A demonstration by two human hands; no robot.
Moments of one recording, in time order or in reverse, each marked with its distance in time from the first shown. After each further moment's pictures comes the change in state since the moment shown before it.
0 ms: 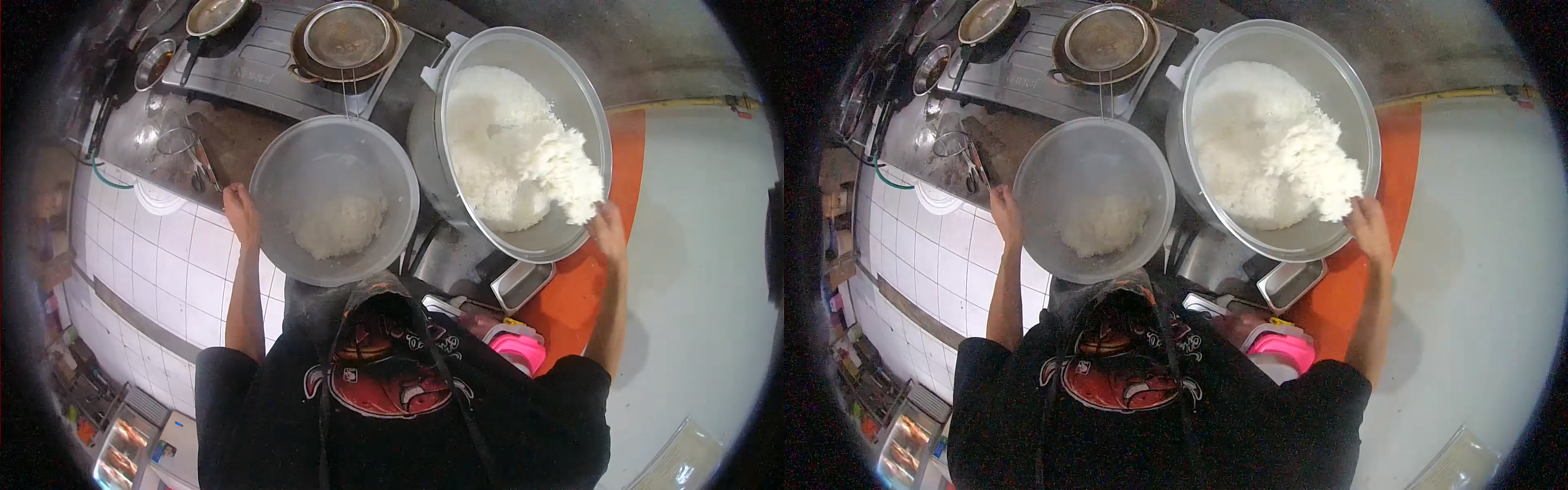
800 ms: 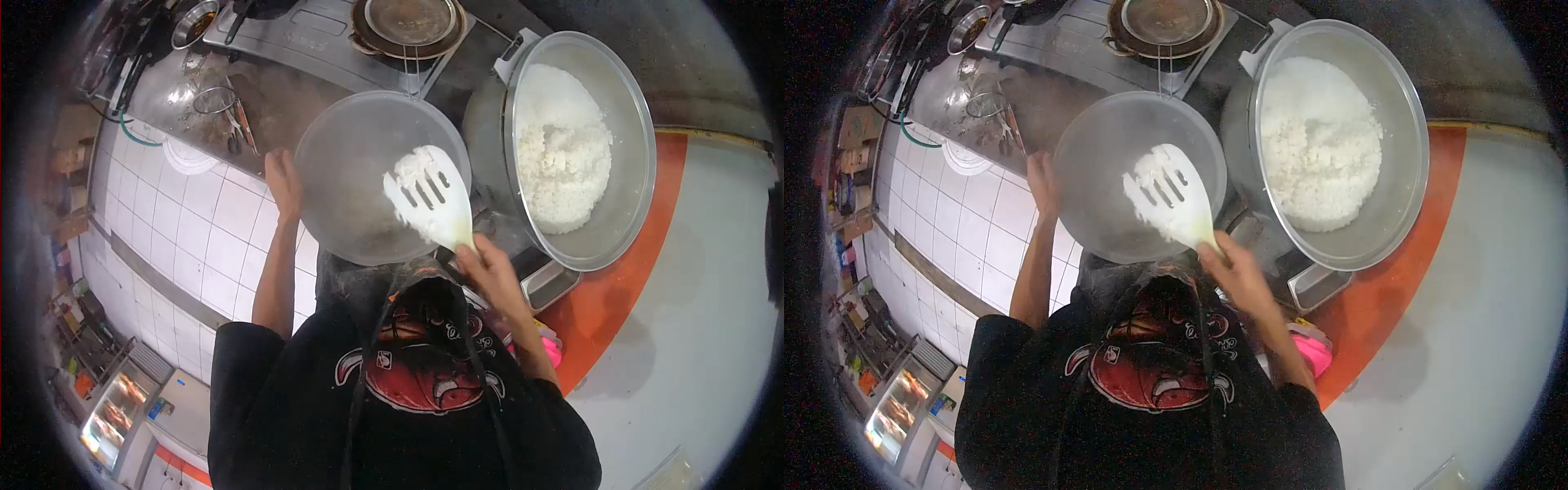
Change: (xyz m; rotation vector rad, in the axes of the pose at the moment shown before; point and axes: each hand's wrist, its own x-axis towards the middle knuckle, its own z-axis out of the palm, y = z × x) left_hand -0.003 0.001 -0.002 -0.047 -0.003 -0.033; right_hand -0.107 -0.080 0.249 0.351 -0.748 0.092
